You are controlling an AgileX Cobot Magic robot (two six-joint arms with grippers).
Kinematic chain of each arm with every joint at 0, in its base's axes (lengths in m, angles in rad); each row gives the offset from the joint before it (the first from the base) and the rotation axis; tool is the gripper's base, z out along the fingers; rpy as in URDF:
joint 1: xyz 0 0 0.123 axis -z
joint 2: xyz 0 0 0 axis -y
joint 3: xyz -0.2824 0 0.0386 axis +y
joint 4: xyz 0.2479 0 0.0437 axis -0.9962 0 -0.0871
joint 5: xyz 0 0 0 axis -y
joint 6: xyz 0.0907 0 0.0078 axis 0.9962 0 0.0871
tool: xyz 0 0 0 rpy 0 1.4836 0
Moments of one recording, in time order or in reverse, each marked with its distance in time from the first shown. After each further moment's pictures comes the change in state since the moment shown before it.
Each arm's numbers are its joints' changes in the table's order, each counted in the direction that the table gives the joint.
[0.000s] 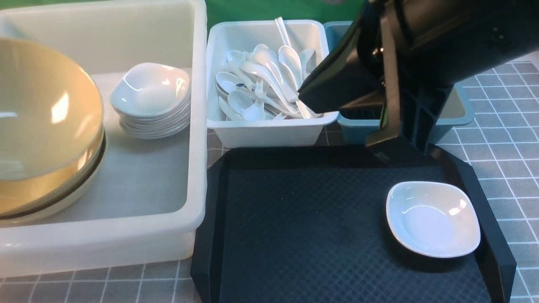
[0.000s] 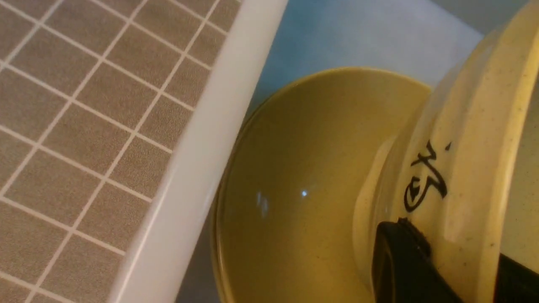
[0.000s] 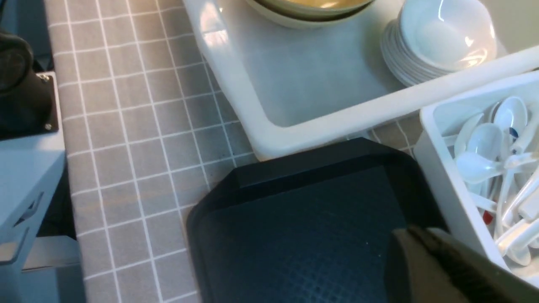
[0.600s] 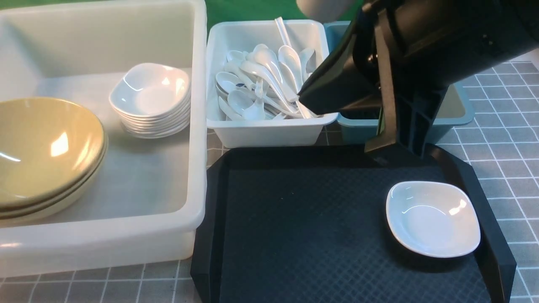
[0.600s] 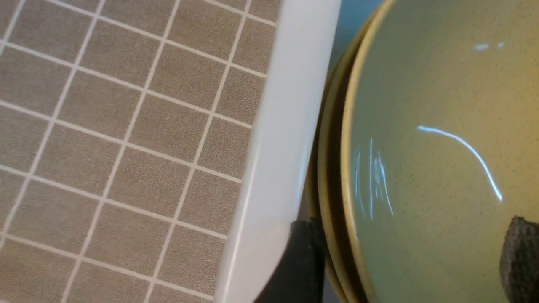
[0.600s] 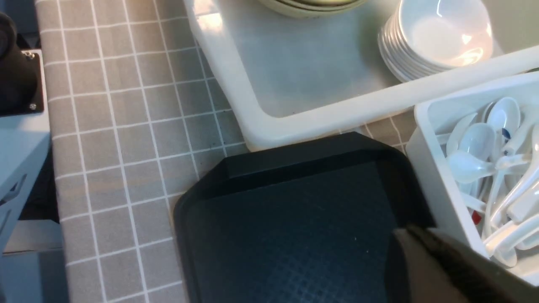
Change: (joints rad) right arm 0.000 -0.006 0.000 0.023 -0.005 -0.041; left arm 0.045 -0.016 -0.019 -0.256 0.034 0.018
